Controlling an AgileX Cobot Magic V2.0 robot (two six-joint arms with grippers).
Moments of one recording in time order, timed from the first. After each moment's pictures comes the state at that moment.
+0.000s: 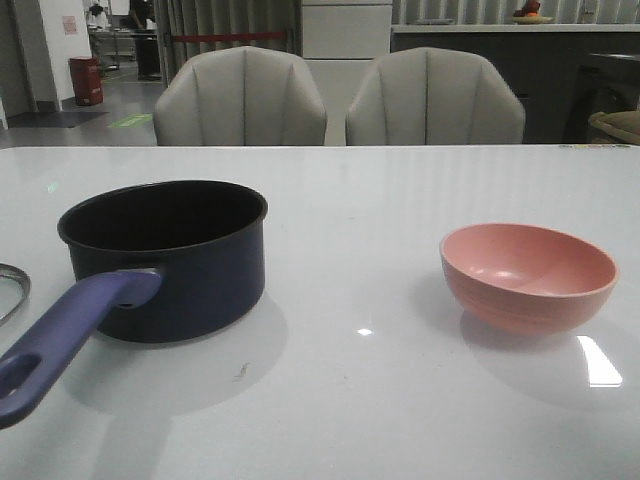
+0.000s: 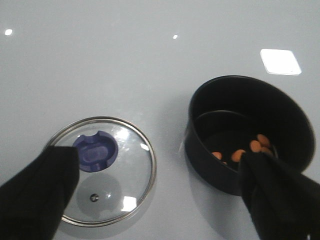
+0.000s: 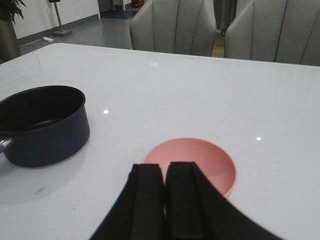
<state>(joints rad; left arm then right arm) -0.17 0.85 -0.75 0.14 0.57 -0.31 0.32 0.32 -0.20 0.51 0.11 -0.41</state>
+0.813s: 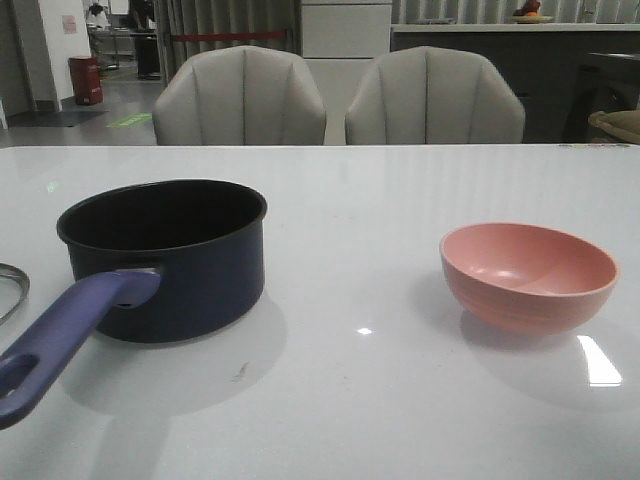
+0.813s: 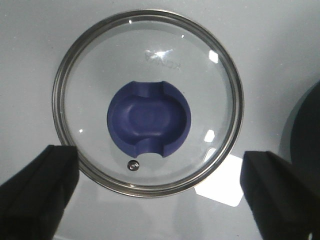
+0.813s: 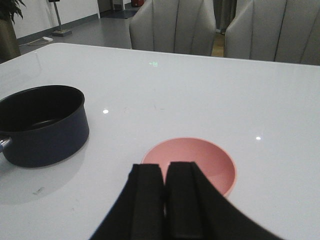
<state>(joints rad) 0.05 1.71 -1.34 0.01 1.06 -0.27 0.32 0.32 -0.20 0.51 0.11 -0.41</state>
